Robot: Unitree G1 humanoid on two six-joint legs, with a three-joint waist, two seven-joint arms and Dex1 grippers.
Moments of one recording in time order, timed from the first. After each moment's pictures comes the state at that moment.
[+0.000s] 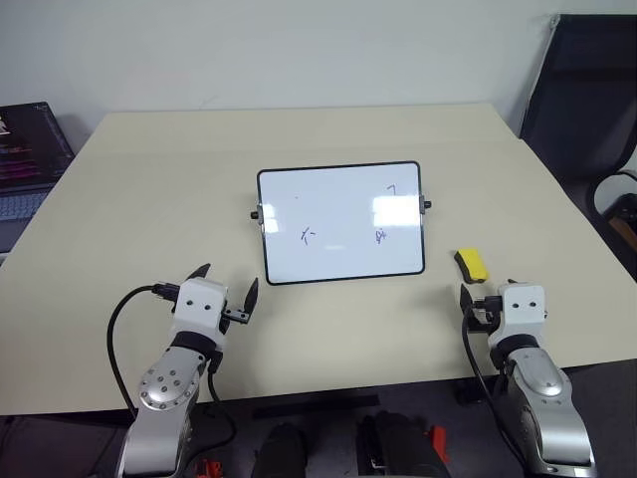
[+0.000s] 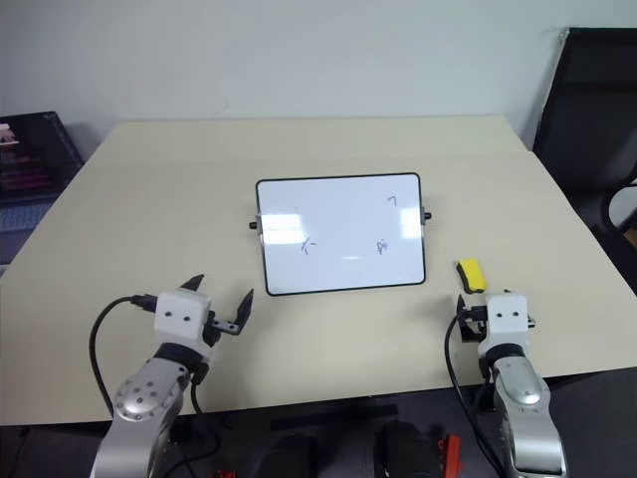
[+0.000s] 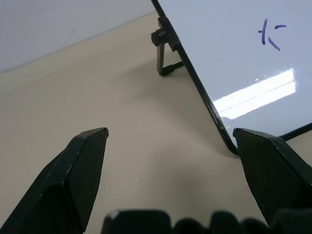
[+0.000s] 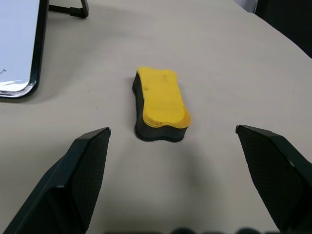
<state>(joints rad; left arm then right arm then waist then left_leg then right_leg) 0.15 0.30 0.11 -0.39 0.02 0.19 -0.23 0.13 -0.20 -0.14 -0.34 -0.02 0.30 0.10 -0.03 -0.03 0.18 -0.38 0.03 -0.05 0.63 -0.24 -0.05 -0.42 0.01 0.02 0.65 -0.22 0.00</state>
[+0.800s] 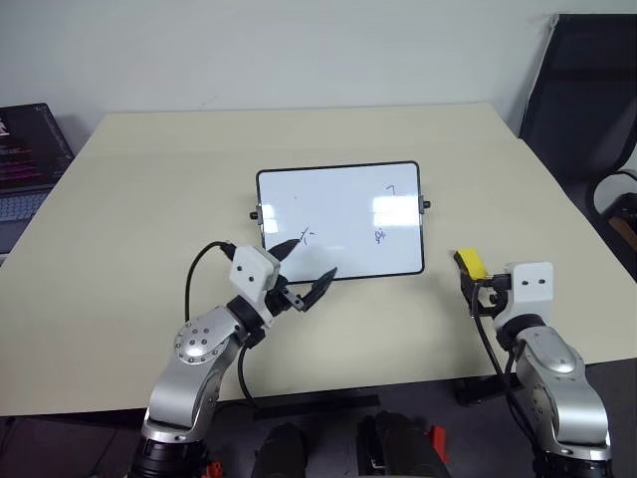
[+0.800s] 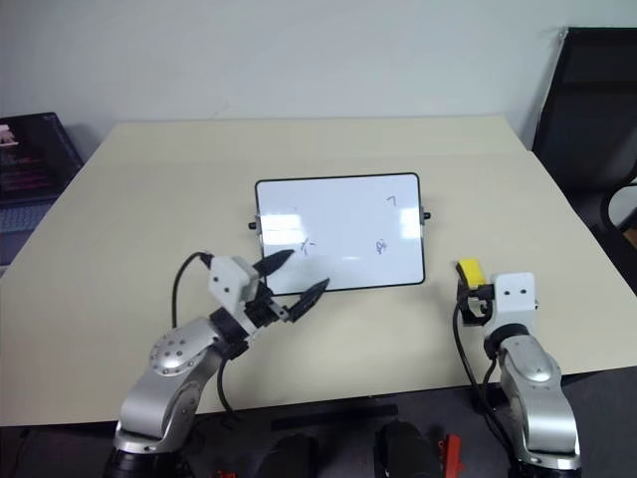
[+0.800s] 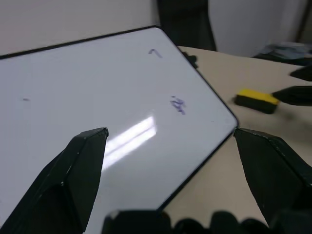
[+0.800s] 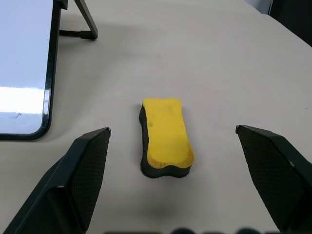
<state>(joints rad) -0.09 0.35 -0.07 -0.39 -0.30 0.31 -0.62 0.00 -0.25 -0.18 -0.43 0.08 0.57 0.14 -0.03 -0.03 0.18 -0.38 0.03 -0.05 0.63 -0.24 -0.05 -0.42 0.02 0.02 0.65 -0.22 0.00</state>
